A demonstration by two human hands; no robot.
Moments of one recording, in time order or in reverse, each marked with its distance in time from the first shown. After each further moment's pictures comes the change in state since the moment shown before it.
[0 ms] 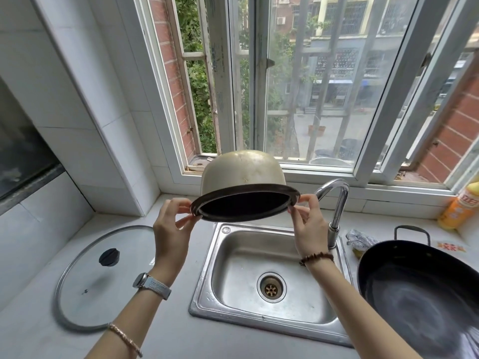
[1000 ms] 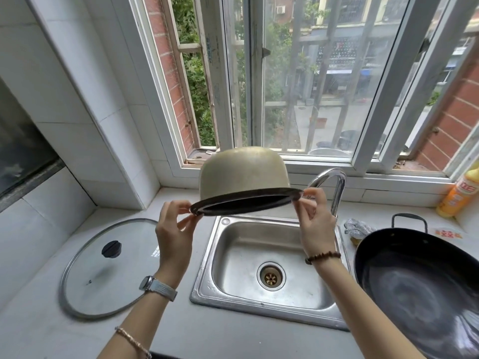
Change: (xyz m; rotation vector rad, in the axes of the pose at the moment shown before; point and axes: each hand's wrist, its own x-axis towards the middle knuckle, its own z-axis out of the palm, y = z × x) left_hand -0.026 0.008 0.006 0.046 0.037 0.018; right_hand -0.018 -0.012 -0.024 0.071 0.008 0.000
